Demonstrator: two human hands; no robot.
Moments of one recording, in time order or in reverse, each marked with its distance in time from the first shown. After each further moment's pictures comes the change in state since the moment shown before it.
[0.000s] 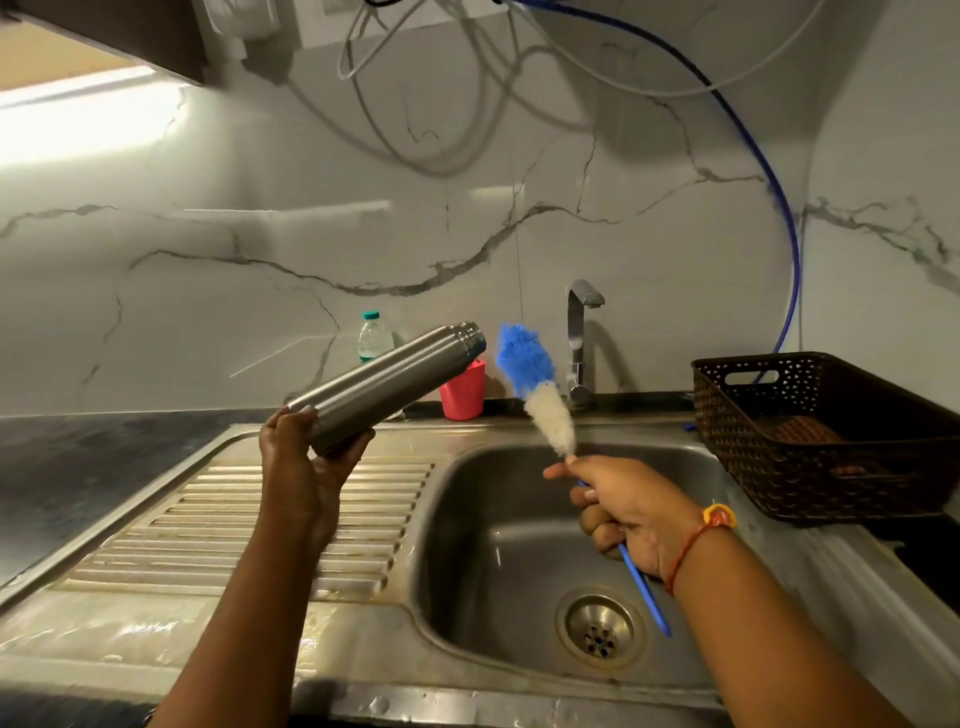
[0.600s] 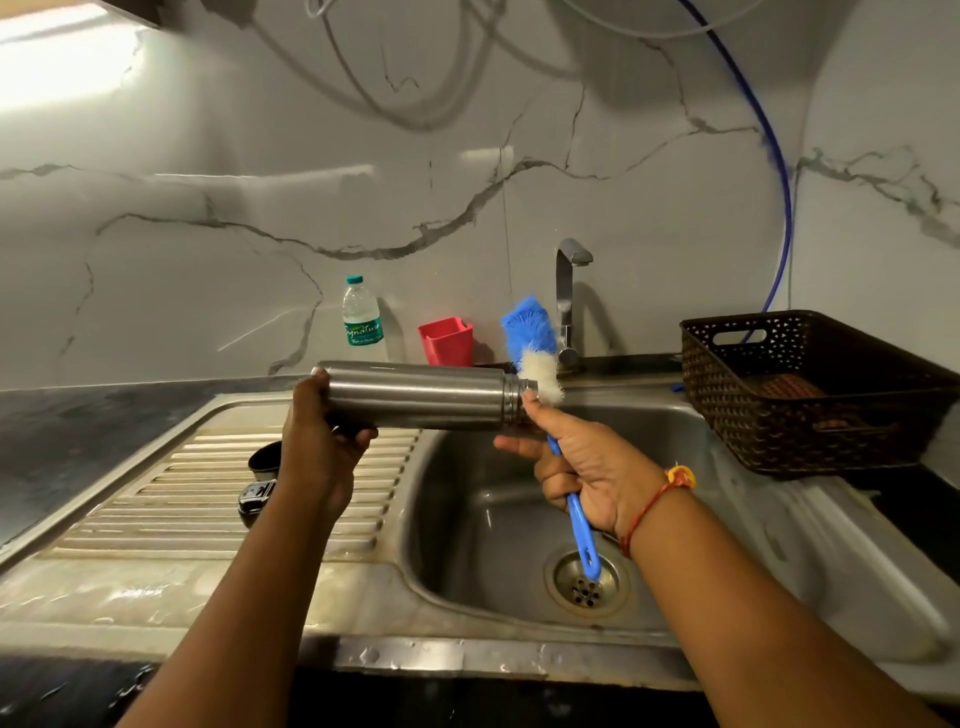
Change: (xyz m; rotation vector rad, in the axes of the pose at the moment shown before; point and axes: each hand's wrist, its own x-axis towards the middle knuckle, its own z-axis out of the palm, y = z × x) left_hand -0.013 -0.021 0.016 0.239 0.054 -0.095; right_hand 0.004 0.008 0.018 0.296 -0.172 -0.022
